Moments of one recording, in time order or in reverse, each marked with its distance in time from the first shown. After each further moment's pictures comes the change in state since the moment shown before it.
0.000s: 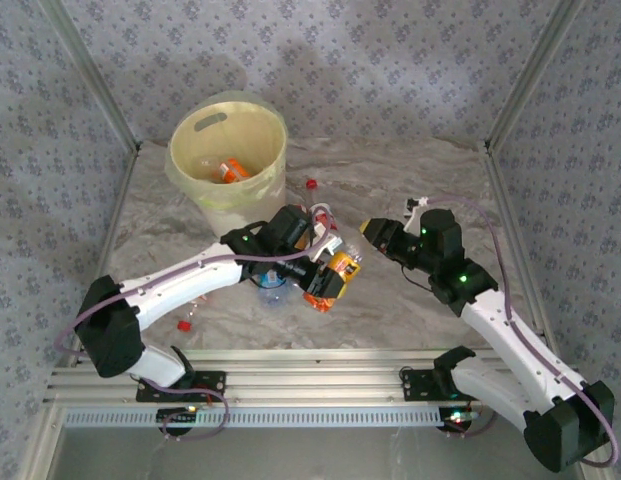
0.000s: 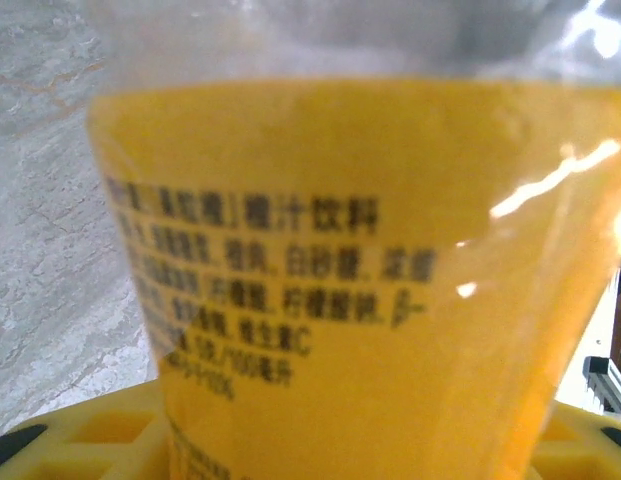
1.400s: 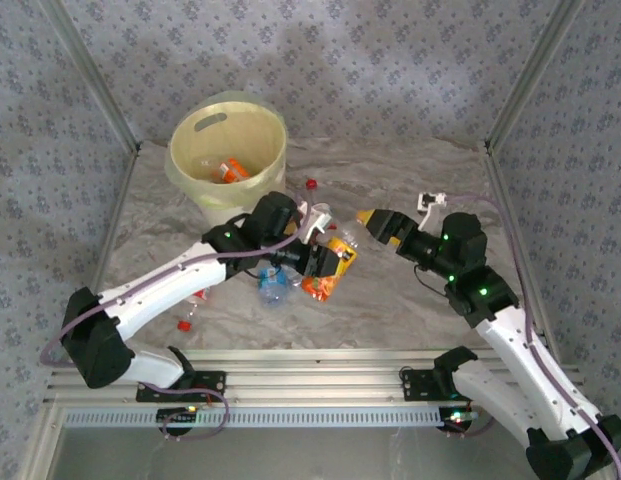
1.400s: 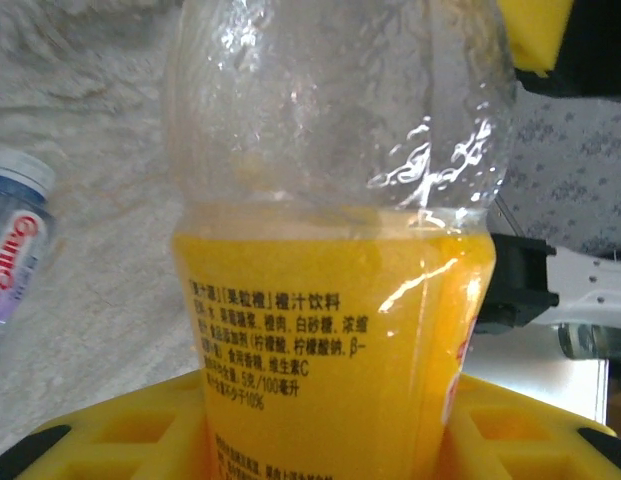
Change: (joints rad) left arm 0.061 -0.086 0.032 0.071 -0.065 -0.103; right arm -0.024 -0.129 0.070 -0.034 -0.045 -0.076
